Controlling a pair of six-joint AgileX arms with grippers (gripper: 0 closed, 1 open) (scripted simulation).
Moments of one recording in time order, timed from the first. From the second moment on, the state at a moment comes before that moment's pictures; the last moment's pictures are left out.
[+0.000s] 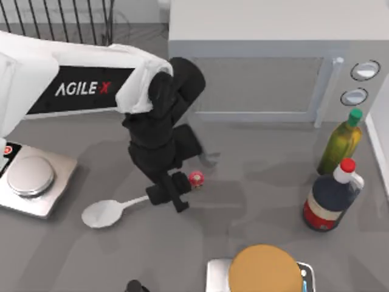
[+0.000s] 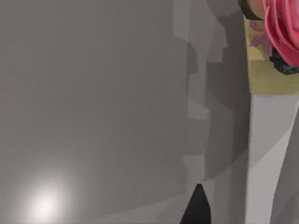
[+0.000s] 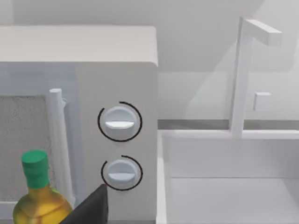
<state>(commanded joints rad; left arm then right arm) -0.60 2.09 1.41 -0.86 0.02 0.58 0.00 0.00 0.00 0.00 0.00 0.00</state>
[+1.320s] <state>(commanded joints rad) -0.57 1.96 2.03 -1.53 0.03 0.55 0.00 0.00 0.00 0.00 0.00 0.00</state>
